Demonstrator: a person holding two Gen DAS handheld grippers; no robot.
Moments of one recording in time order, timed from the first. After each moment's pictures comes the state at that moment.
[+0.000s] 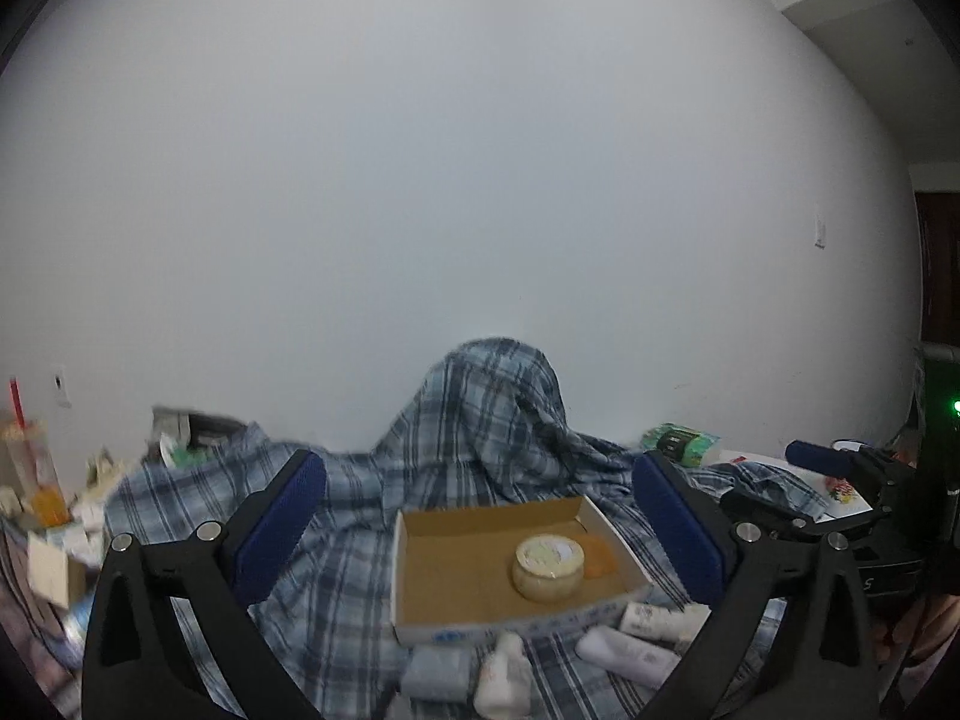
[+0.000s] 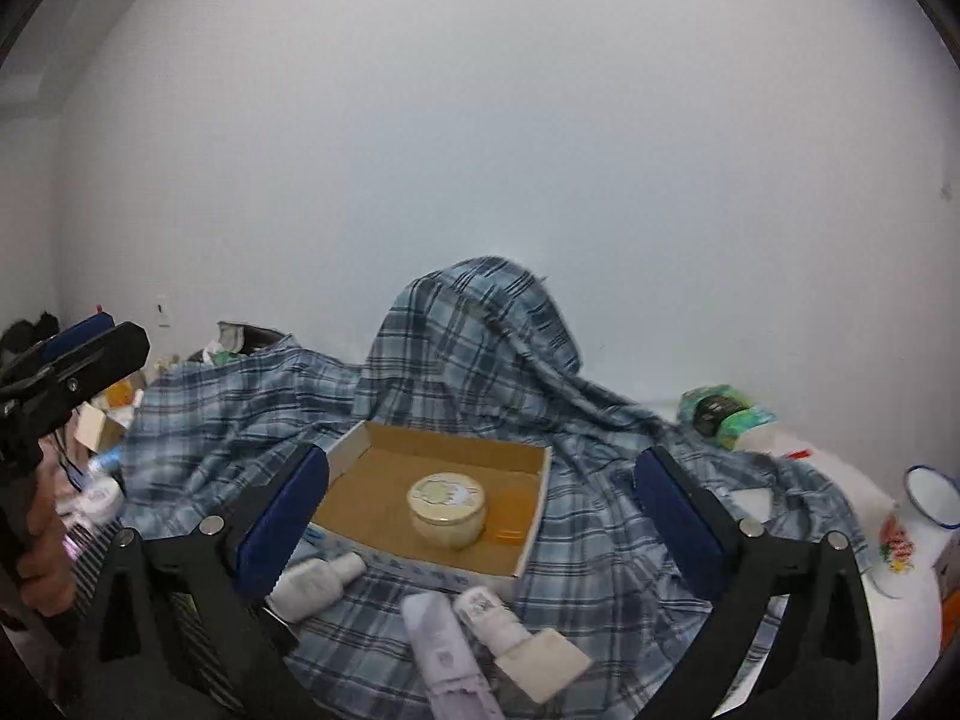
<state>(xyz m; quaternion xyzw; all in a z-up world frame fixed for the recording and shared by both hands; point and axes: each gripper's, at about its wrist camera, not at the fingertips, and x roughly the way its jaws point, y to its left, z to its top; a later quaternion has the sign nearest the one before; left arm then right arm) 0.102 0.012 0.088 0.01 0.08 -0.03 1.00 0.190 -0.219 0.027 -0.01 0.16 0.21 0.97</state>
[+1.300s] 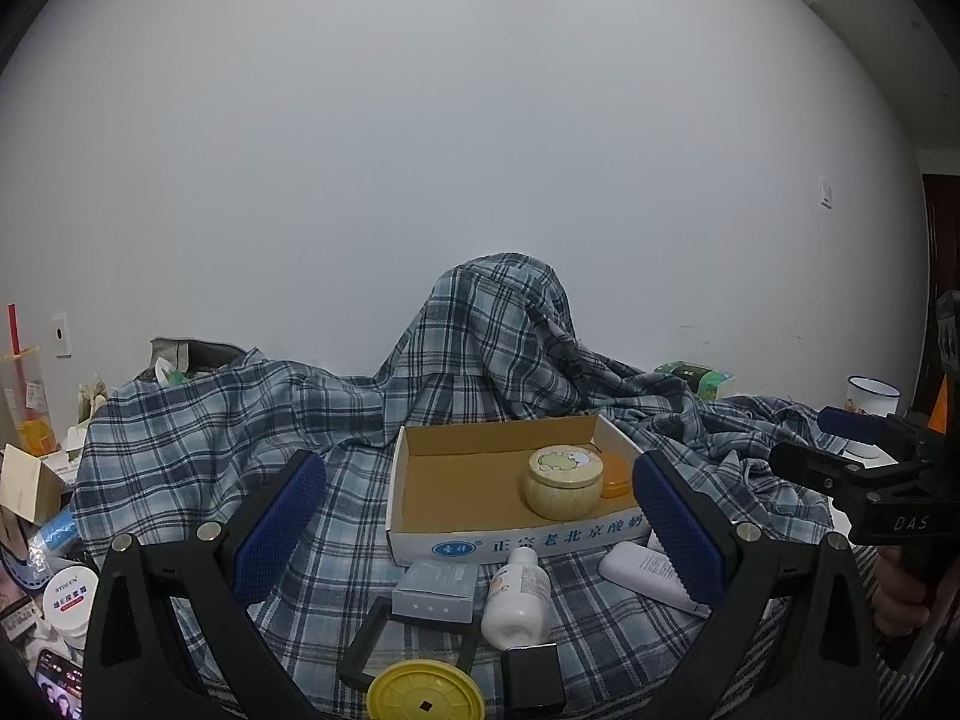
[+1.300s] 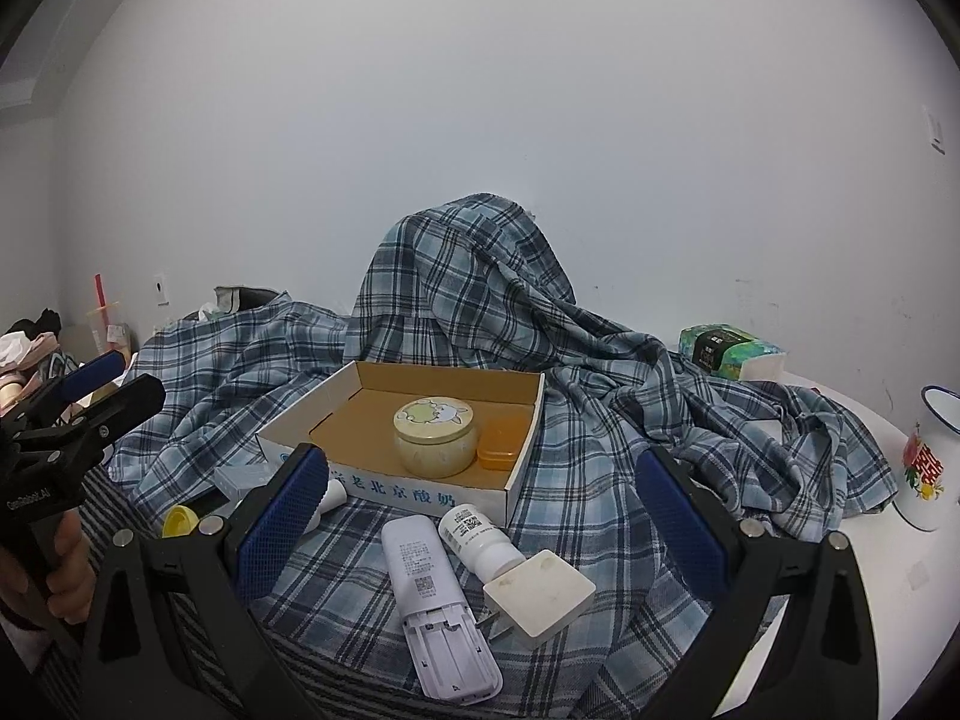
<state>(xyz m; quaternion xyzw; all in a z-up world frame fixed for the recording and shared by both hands) 0.097 0.017 -0.003 0.00 0.12 -0.02 0.99 0.184 -0.237 -0.034 0.01 0.19 0.22 0.96</state>
